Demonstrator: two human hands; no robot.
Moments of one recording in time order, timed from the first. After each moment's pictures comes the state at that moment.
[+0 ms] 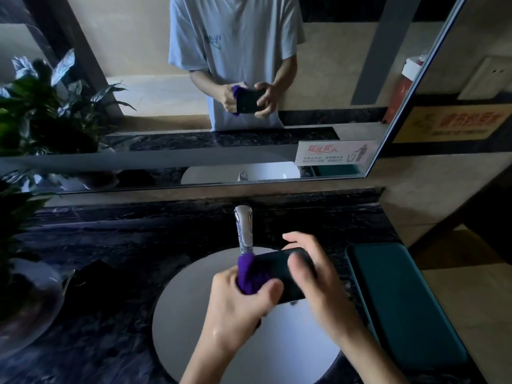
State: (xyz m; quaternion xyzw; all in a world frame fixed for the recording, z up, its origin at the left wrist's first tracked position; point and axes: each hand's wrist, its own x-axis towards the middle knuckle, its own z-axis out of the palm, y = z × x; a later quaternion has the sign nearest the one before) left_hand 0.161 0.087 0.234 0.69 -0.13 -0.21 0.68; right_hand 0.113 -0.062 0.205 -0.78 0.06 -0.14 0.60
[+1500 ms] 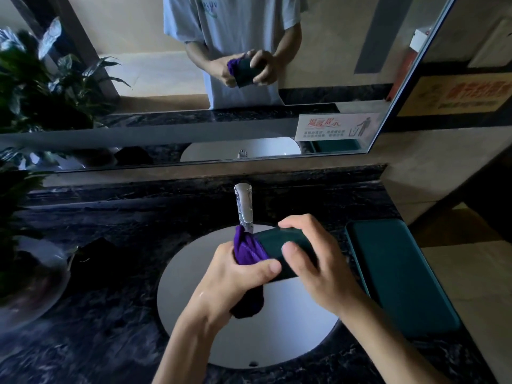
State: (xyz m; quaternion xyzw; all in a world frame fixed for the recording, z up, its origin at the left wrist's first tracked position) left_hand 0.171 0.100 0.218 0.65 -0.15 -0.29 0.69; right_hand 0.107 -0.068 0.204 -0.87 -0.02 -0.20 0.46
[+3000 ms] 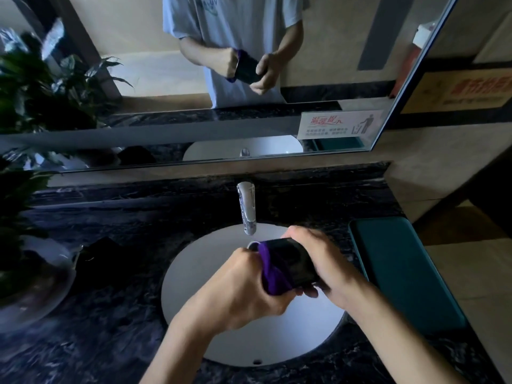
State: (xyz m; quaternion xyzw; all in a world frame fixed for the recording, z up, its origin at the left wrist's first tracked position) left_hand 0.162 0.100 0.248 0.80 -0.39 -0.22 0.41; right_hand 0.121 -0.066 0.208 -0.67 0.20 0.10 0.71
